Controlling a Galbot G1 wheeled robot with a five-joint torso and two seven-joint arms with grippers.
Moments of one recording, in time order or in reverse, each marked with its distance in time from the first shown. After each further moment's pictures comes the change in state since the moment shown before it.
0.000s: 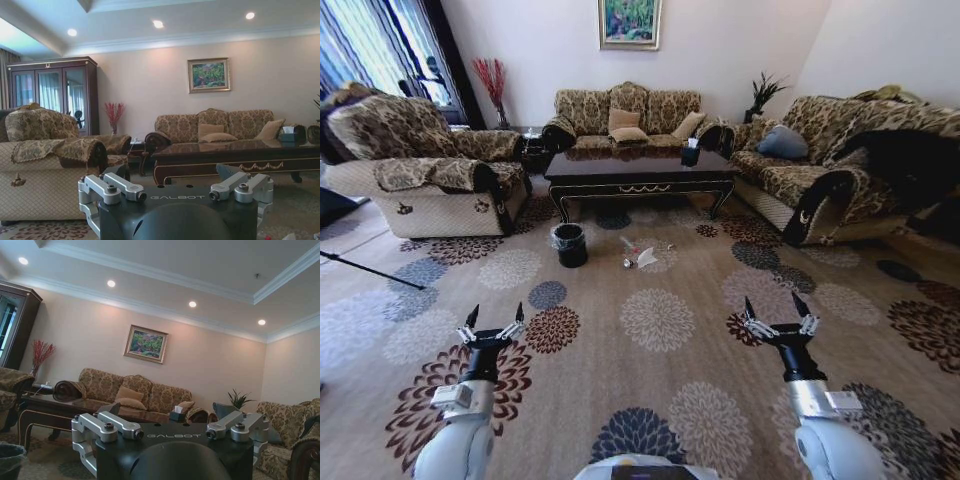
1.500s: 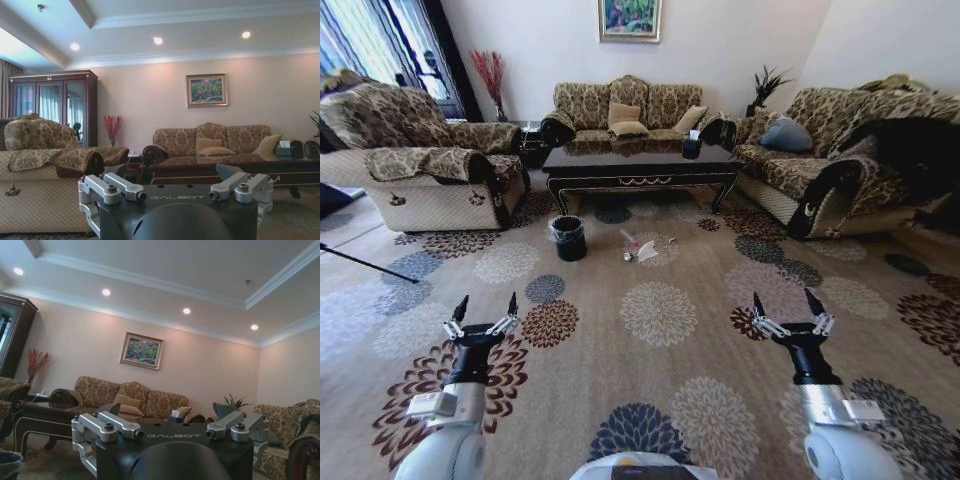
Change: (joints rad) left arm 0.047 -0.010 -0.020 -0.124 -0.035 0.004 0.001; right arm -0.051 0.006 0.026 0.081 0.044 0.008 0.024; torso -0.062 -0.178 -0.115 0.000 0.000
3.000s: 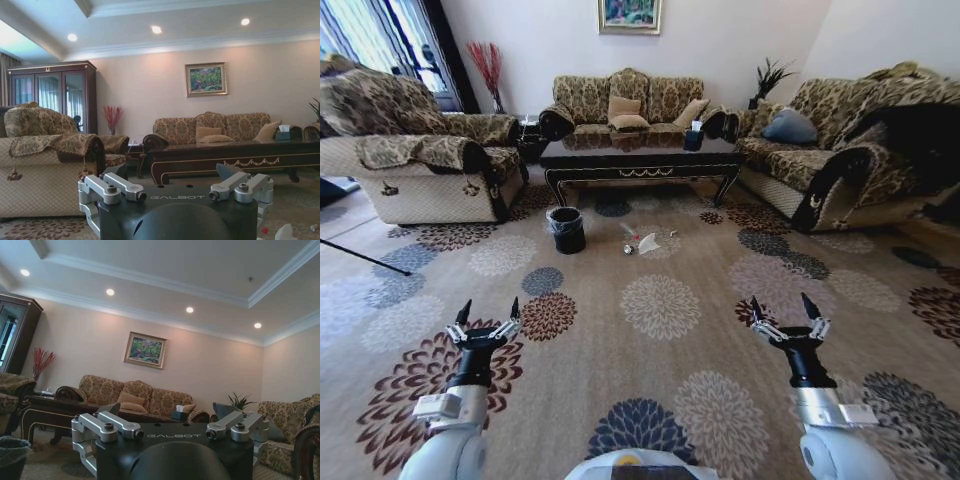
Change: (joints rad) left arm 0.006 -0.004 0.012 0.026 0.029 -0.003 -0.001; right arm 0.016 -0.003 -0.012 -0.078 0.003 0.079 -0.029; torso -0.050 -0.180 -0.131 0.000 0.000
